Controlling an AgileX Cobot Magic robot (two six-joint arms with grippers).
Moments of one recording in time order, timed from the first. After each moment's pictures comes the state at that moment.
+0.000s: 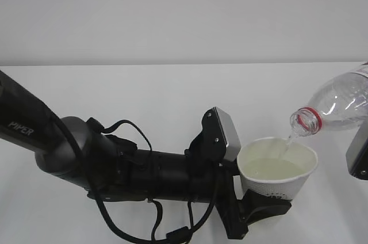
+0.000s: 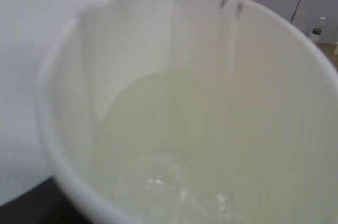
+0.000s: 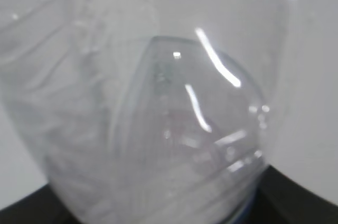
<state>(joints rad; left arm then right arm) -0.80 2.19 -0.99 0.83 -0.97 -0.44 0.12 1.38 -0.16 0.02 -1.10 -1.57</state>
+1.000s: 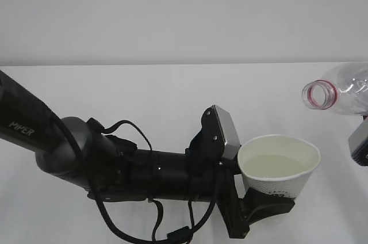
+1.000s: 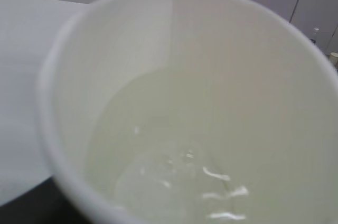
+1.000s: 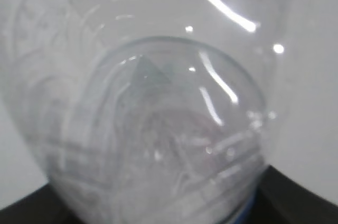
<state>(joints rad) -0.80 2.19 -0.99 0.82 -1.01 -0.44 0.12 1.38 -0.16 0.02 -1.11 -1.26</state>
